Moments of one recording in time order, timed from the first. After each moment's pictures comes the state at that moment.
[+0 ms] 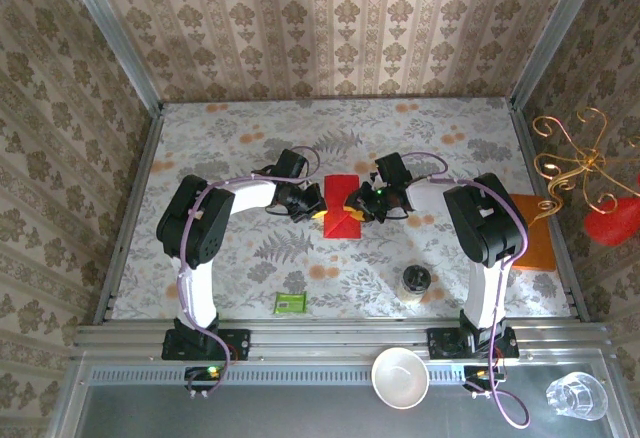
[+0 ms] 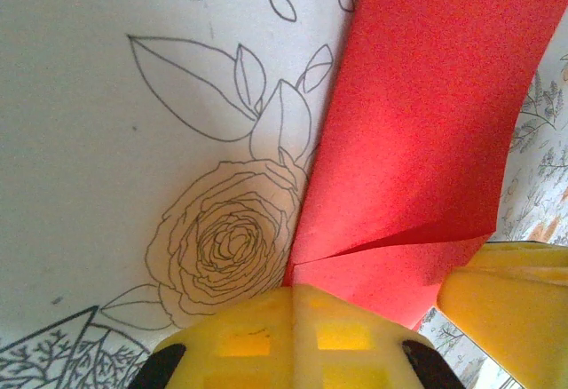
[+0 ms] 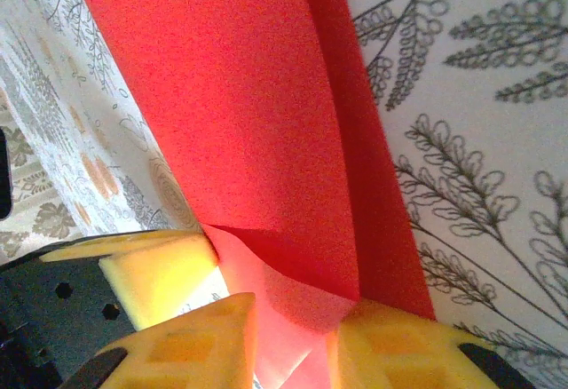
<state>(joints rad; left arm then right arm) -0.55 1.96 1.15 -0.26 0.50 -0.85 0.38 1.94 1.04 -0.08 -0.58 1.01</state>
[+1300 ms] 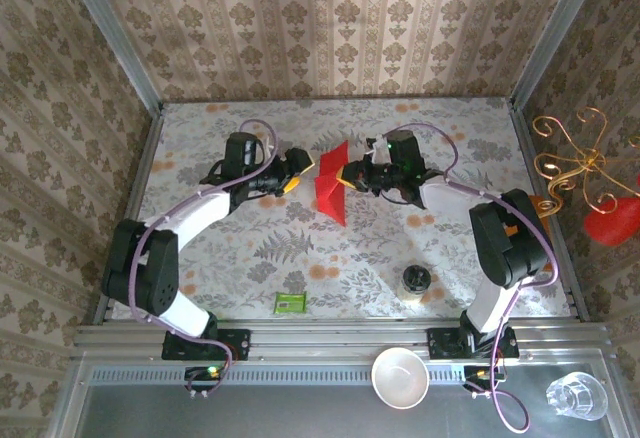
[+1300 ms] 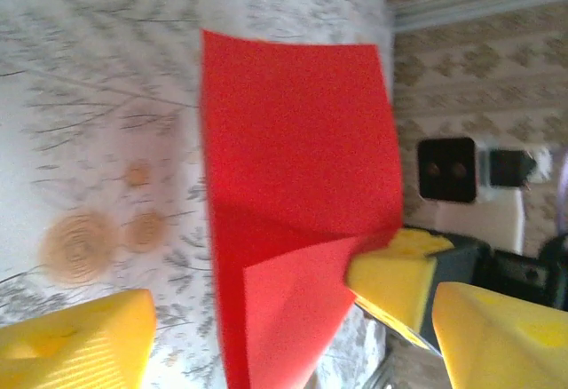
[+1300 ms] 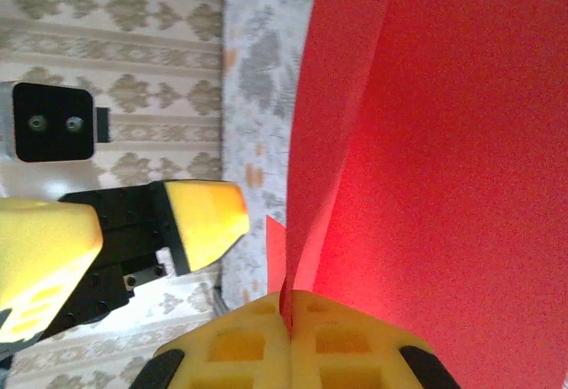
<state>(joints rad) -0.40 1.54 0.95 0.03 0.64 -0.95 0.36 1.74 1.03 0.19 -0.74 0.96</state>
